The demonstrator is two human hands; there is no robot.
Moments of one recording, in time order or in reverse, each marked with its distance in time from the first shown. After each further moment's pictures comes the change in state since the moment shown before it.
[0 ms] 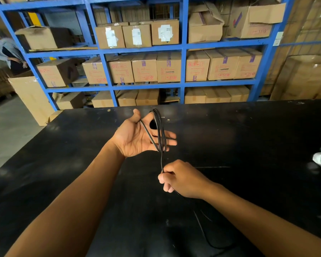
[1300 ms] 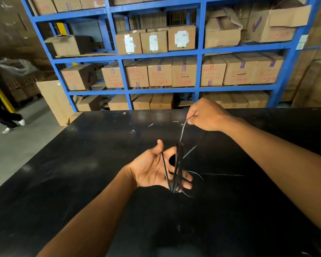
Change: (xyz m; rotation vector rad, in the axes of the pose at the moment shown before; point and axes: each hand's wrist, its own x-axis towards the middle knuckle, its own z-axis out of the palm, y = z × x) left_hand -0.029 -0.053 0.001 0.068 -0.124 -0.264; right_hand 0.077 -0.044 -0.125 -0.367 0.308 -0.142
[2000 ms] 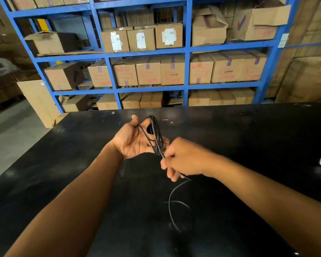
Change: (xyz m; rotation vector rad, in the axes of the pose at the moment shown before) left_hand 0.008 0.062 -0.021 -0.065 0.298 0.291; right_hand -0.089 -0.041 0.039 0.367 -0.427 0.168
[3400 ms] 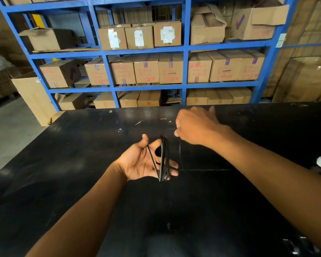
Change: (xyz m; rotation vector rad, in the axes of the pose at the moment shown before) left_hand -0.009 -0.051 -0.006 -0.038 -0.128 -0.211; right_hand 0.028 -0.017 -0.050 -0.723 0.427 0.060
